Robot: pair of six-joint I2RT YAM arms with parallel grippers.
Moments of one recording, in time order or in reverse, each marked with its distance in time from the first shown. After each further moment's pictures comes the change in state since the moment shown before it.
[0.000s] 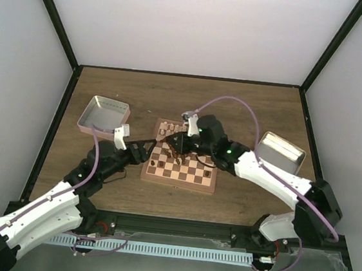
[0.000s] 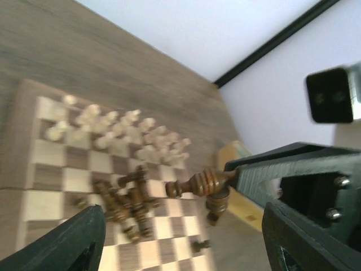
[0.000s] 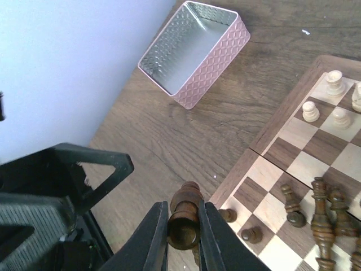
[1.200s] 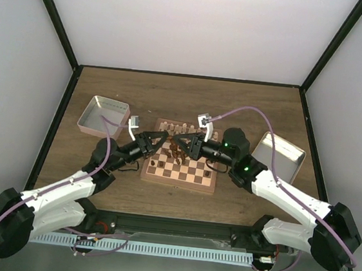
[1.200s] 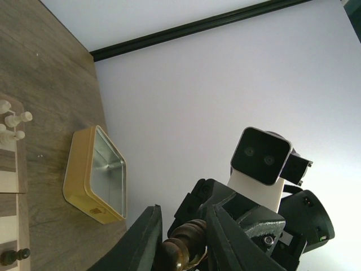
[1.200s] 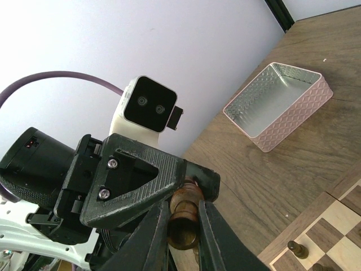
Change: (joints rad) left arm 0.010 0.305 -0.031 0.716 0.327 -0.584; right arm -0.077 -0.288 -0.299 0.417 -0.231 0.102
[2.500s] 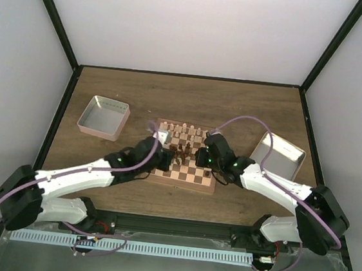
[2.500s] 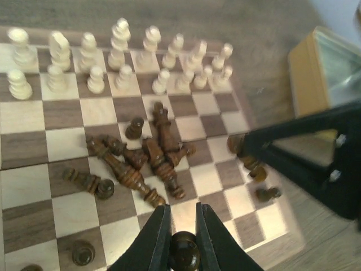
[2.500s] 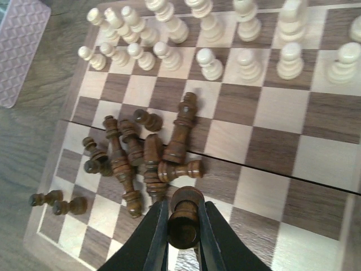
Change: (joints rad) left arm -0.234 0.194 0.294 -0.808 -0.446 0.727; right arm 0.000 0.165 -0.005 -0.496 0.544 0.005
